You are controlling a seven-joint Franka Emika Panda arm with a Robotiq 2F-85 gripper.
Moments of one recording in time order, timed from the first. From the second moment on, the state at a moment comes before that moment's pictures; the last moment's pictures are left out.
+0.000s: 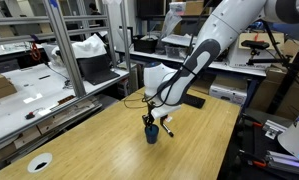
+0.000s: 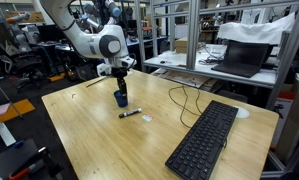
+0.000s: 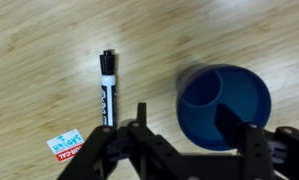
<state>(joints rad) 0.35 0.69 -0.01 -1.88 0.02 2.53 0.76</state>
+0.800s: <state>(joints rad) 0.35 0.71 -0.01 -1.86 0.03 2.57 0.77</state>
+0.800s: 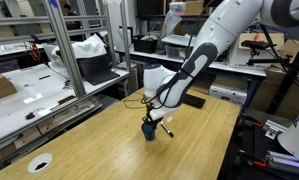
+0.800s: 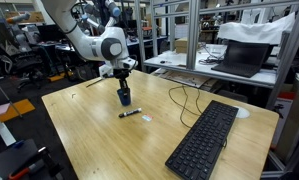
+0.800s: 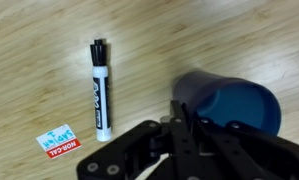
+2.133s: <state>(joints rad) 0.26 0.30 -0.09 -2.50 0.05 2.77 0.93</state>
